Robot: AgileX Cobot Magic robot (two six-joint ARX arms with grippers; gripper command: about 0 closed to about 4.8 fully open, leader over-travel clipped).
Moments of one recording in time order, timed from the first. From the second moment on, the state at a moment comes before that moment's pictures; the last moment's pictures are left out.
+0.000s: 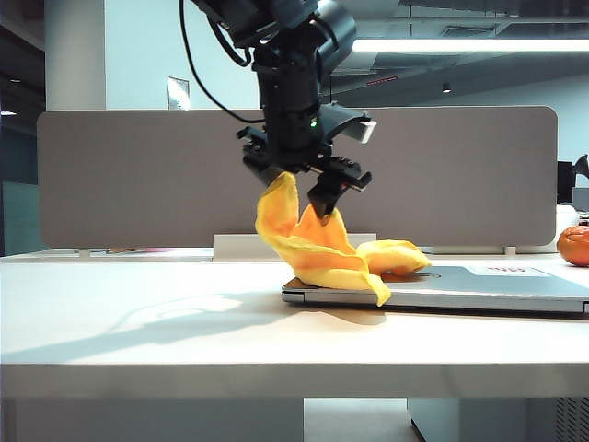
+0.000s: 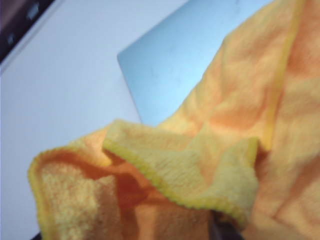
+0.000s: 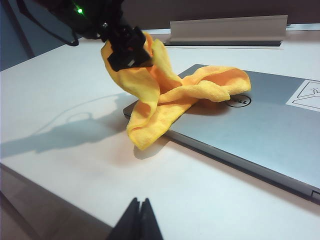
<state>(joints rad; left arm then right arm) -0.71 2.08 1.76 -0.48 -0.41 0.22 0.01 0.00 0.01 -0.13 -0.52 0.08</state>
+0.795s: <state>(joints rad) -0.73 2.08 1.76 -0.23 -0.40 0.29 0.01 0.00 0.01 -0.13 -0.52 0.08</state>
